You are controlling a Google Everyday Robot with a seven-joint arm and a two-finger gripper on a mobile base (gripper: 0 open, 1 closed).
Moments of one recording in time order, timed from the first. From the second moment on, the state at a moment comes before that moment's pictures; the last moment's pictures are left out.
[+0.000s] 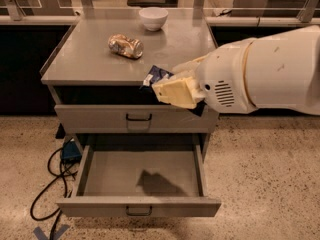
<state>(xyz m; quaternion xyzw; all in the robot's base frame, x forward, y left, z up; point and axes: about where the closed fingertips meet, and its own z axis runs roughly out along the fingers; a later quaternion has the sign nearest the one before) 0.436 -0.025 0.993 -0.39 0.78 0.20 0.46</state>
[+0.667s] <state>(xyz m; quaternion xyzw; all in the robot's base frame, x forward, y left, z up) 0.470 -0.044 0.957 -0.37 0.79 0.15 0.46</state>
